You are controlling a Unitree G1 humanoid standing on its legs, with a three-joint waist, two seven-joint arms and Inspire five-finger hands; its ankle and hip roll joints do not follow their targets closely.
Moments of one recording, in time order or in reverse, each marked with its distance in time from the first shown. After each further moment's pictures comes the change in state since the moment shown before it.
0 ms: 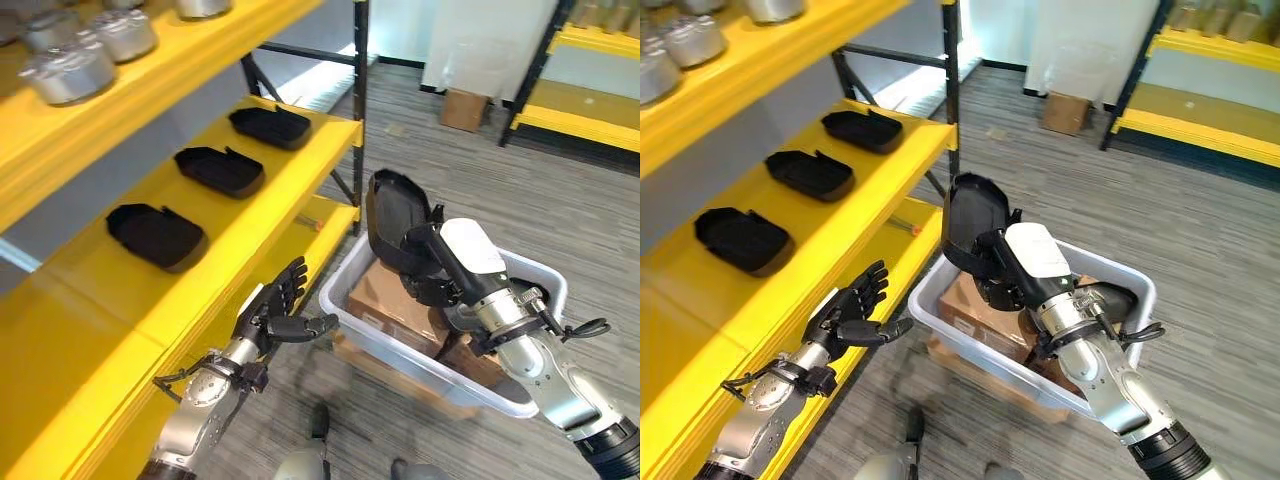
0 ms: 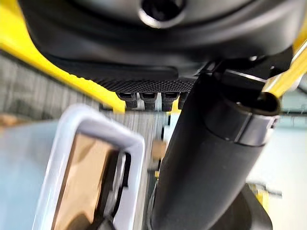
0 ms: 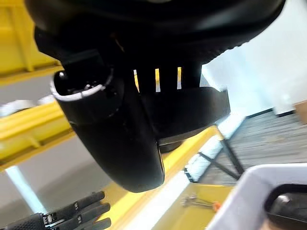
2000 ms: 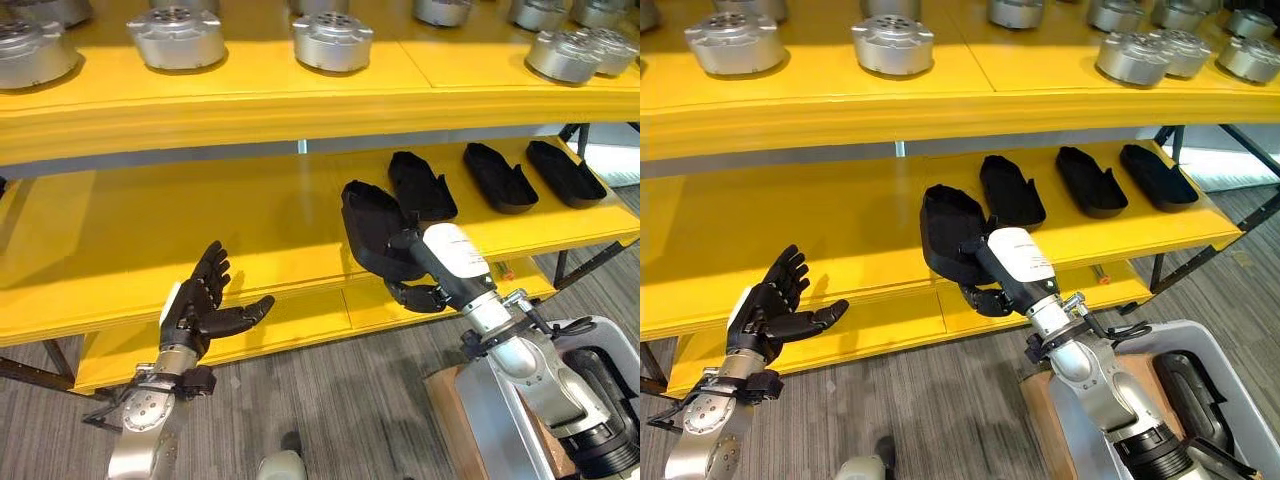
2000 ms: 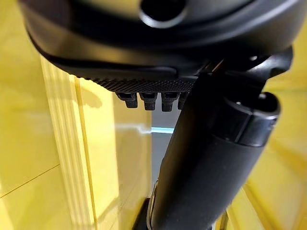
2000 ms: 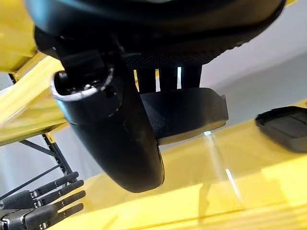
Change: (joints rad) left arm 0.105 0.002 0.258 -0.038 0.023 -0.112 -0.009; right arm 0.008 0.111 -0.057 0.020 -0.056 -0.106 0.102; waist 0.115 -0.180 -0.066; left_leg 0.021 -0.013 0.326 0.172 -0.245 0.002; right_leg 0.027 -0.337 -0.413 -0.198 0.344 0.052
